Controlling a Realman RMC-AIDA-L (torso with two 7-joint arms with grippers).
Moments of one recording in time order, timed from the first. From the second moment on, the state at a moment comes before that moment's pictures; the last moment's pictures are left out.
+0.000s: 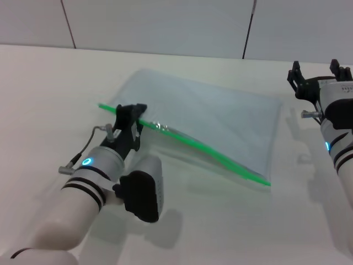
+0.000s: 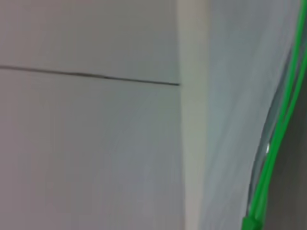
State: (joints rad) left arm -0.52 -2.04 2.86 0.69 1.44 -0.89 -1.25; right arm 0.65 2.03 -2.75 -0.61 -1.21 0.95 2.53
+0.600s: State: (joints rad) left arm -0.52 -2.04 2.86 0.69 1.50 -1.01 -1.47; right arm 0.64 2.03 -2.85 -0.69 -1.29 0.99 2.53
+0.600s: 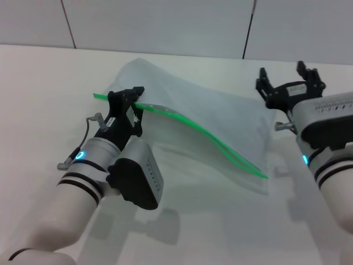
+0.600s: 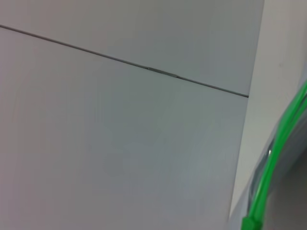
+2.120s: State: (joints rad) left arm -0.51 -2.03 2.86 0.69 1.52 -1.07 -1.46; right arm 0.53 2.02 -2.88 -0.85 -1.86 0.87 2.54
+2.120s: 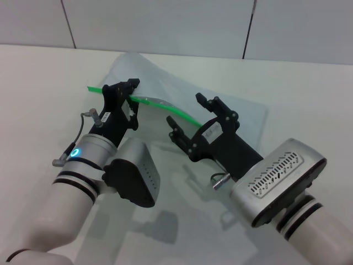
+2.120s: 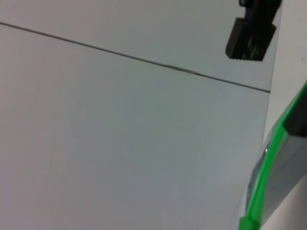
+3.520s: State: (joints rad) left arm -0.53 -2.03 2.86 0.69 1.70 -1.00 -1.46; right arm 0.55 2.02 -2.88 -0.84 -1.92 0.83 2.54
